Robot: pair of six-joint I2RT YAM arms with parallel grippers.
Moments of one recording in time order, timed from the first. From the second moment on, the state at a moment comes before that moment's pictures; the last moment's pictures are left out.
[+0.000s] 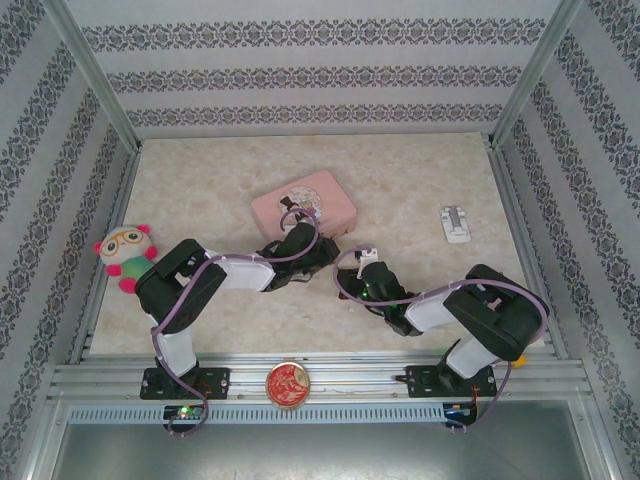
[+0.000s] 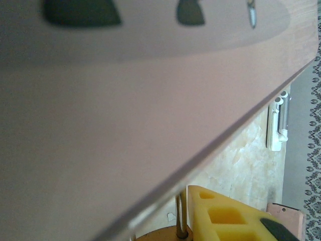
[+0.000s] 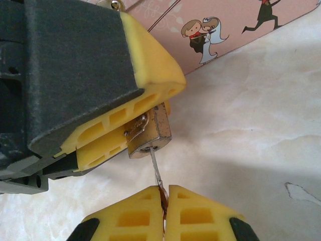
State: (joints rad) left arm -0.74 1.84 0.88 0.31 0.05 -1.21; right arm 0.77 1.56 0.30 0.77 0.06 0.68
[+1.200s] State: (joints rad) left arm -0.72 1.85 0.88 0.35 0.06 -1.21; right arm 0.69 1.58 0.33 0.76 -0.09 0.84
